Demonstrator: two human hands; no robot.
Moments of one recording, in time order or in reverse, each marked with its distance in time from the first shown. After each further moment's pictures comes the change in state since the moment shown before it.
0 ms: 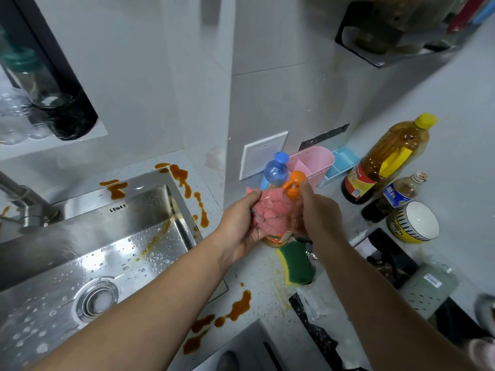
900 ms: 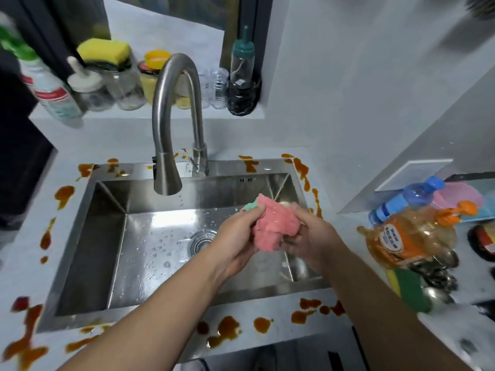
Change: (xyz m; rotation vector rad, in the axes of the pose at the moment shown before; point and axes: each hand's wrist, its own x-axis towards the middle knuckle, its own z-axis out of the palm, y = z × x) left_hand -0.162 0.035 -0.245 -0.110 0.177 0.270; right_hand -0.154 -0.047 0.205 0.394 -0.831 0.100
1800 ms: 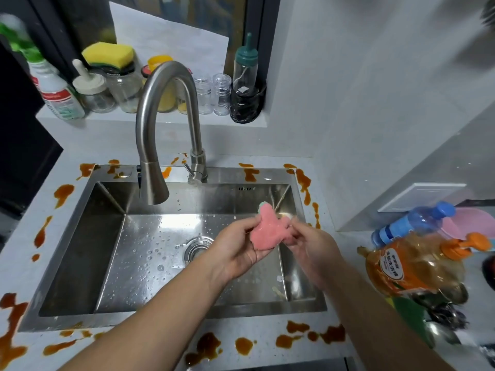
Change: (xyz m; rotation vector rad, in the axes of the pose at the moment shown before) left_hand 0.038 -0.001 0.024 -0.283 0.117 -0.204; right_hand 0.026 -0.014 -0.029 0.127 -0.079 -0.044
